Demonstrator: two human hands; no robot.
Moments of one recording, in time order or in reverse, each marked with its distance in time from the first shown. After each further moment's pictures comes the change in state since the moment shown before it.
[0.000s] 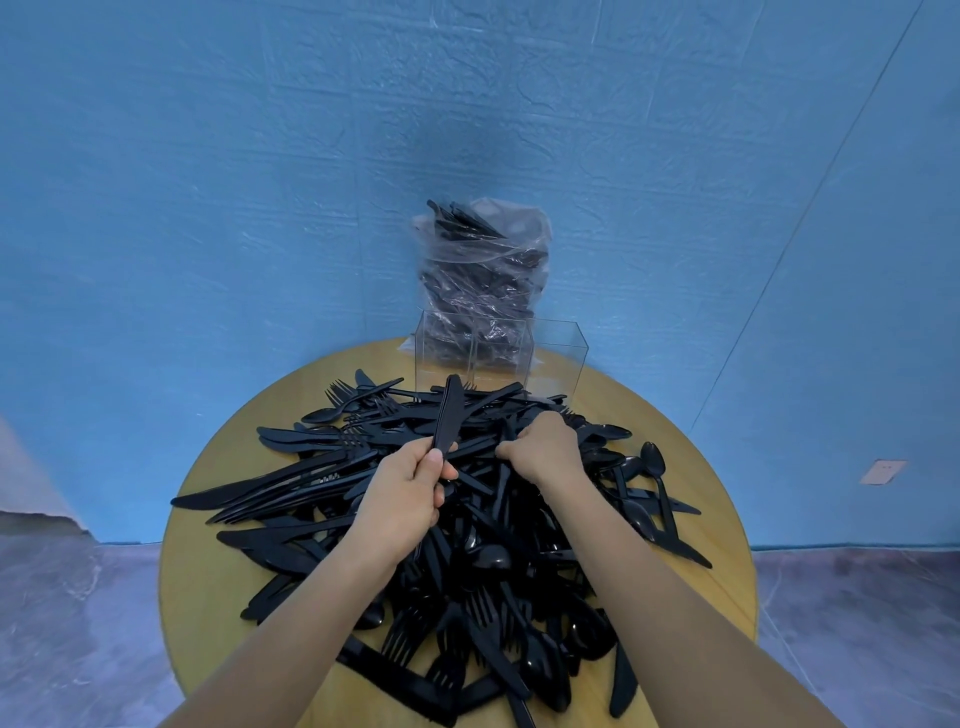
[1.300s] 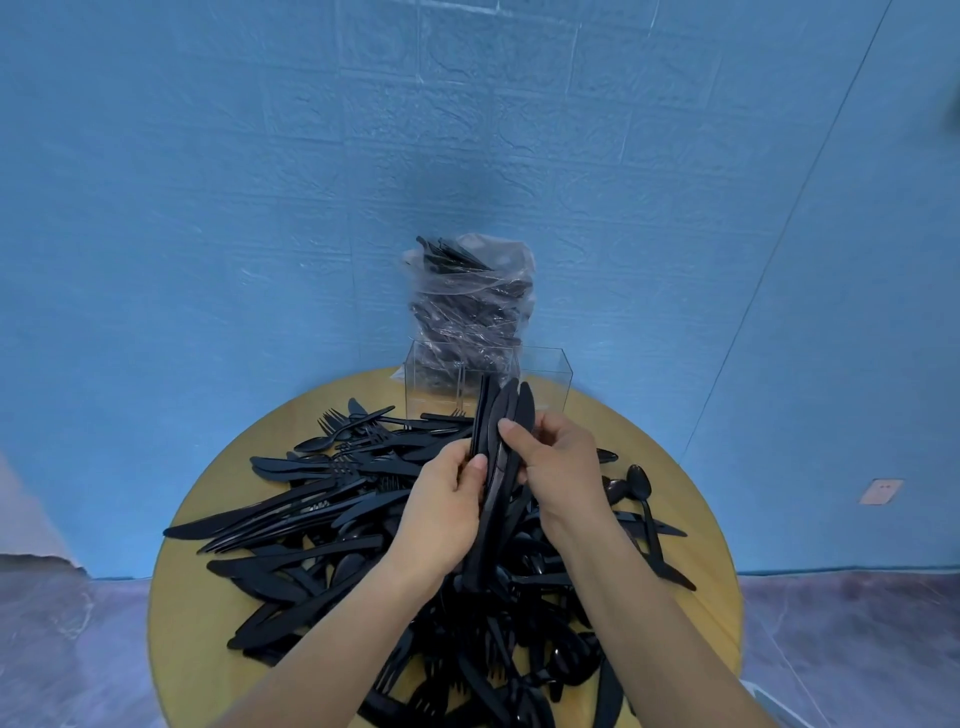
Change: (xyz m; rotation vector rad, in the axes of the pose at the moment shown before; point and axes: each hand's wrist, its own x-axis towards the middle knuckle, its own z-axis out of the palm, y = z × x) left_hand -0.011 0.029 0.038 0.013 -0.040 0.207; right_hand -0.059 -0.012 -0.035 0.850 0.062 -0.233
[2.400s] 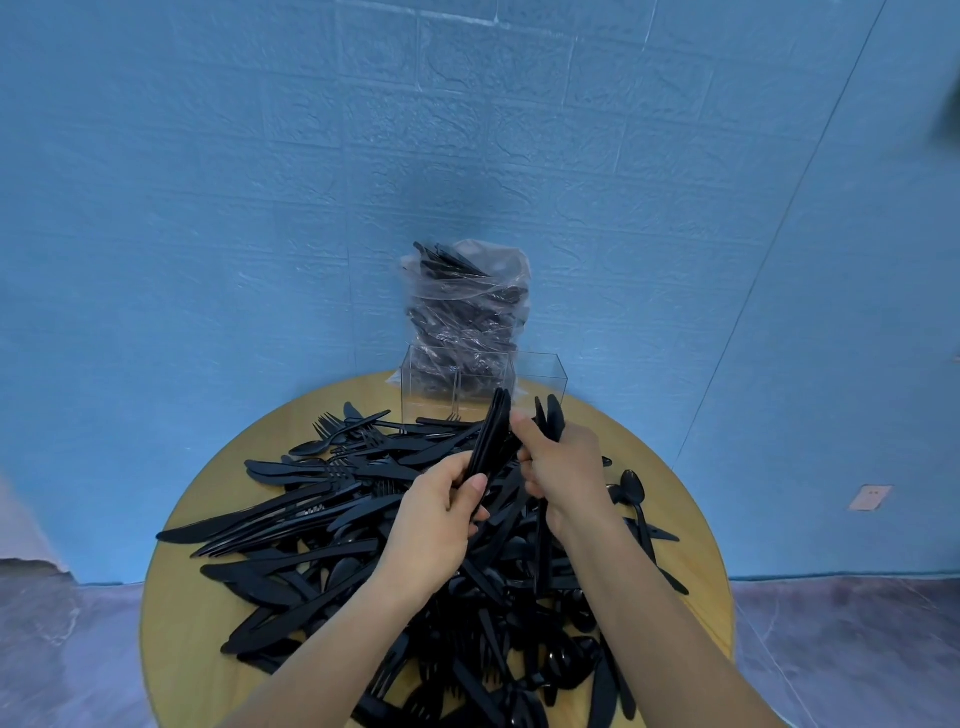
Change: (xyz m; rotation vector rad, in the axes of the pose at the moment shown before) left_hand -0.004 -0.006 -0.007 0.099 -0.075 0.048; right_hand 0.005 -0.008 -0.007 -0.021 0.055 0.117
